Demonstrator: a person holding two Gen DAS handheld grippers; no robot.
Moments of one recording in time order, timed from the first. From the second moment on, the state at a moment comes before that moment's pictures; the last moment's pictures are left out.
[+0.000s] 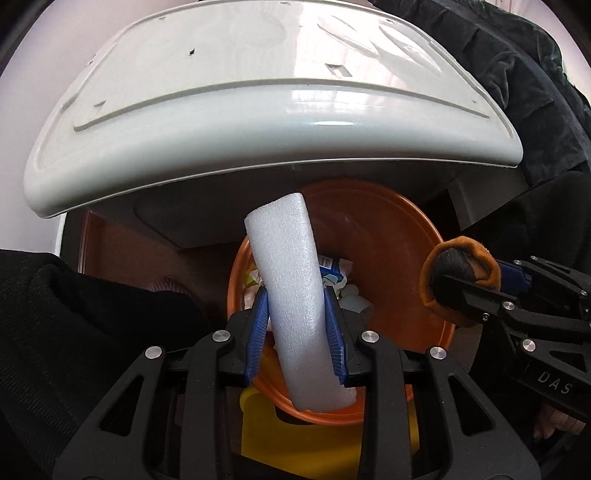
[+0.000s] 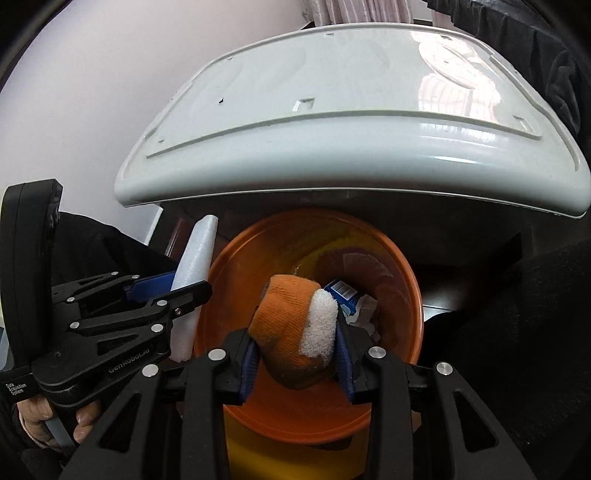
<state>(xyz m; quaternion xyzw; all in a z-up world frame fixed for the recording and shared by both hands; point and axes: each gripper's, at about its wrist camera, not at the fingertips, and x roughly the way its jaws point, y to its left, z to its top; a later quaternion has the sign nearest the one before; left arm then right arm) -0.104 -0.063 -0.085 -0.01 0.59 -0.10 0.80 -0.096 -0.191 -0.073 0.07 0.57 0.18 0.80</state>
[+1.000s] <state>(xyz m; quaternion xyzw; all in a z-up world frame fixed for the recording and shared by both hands) -0.113 -0.035 0.008 -0.03 0.41 -0.04 0.91 -0.065 -0.216 -0.026 0.06 0.46 0.08 0.88</state>
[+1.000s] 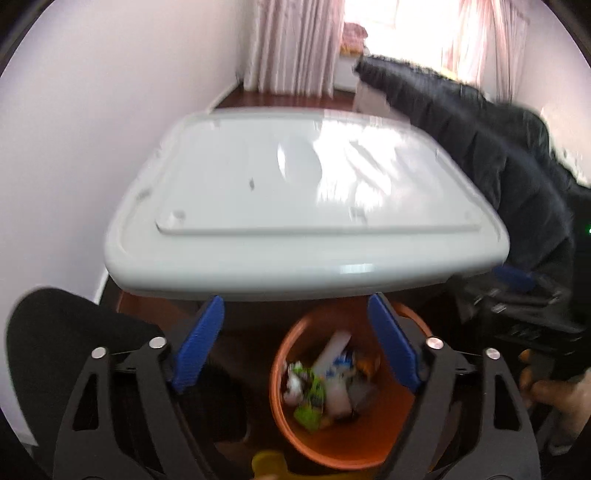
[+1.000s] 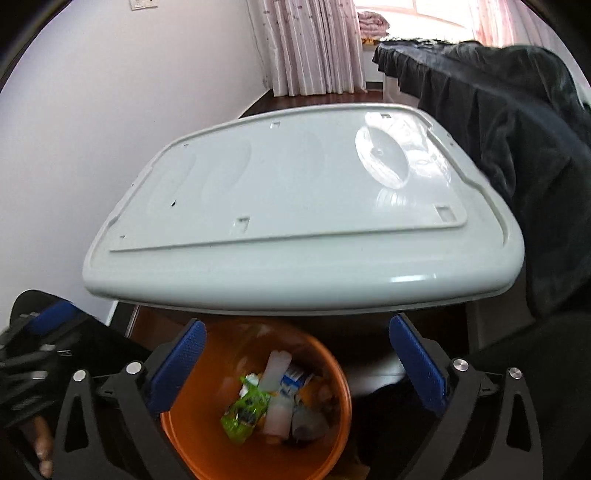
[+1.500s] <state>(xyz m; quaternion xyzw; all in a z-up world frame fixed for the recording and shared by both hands) -0.100 -0.018 0.015 -0.05 0.39 -0.01 0.92 -0.072 -0.206 -0.025 0.04 0.45 0.08 0.89</state>
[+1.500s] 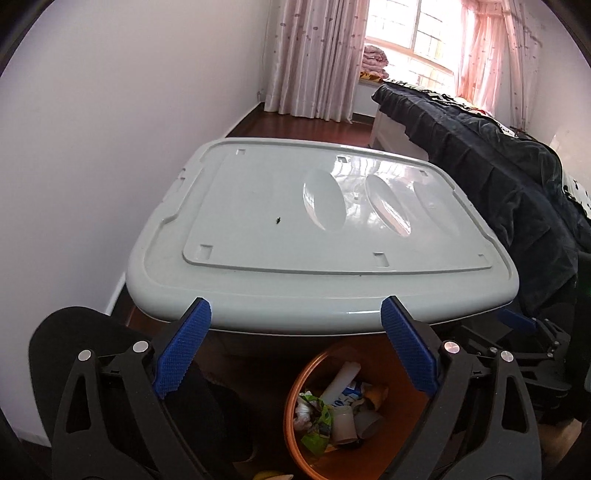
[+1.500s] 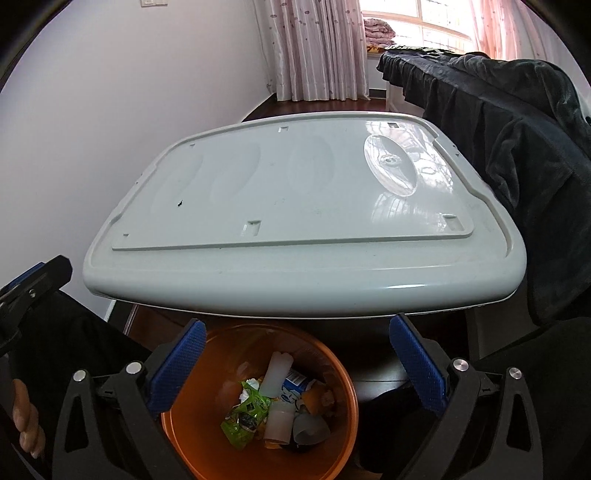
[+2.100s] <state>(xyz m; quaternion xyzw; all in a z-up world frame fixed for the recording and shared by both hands) -0.094 -0.013 0.002 -0.05 0.41 0.00 0.91 -0.073 -0.203 -0.029 0.04 0.46 0.09 0.88</state>
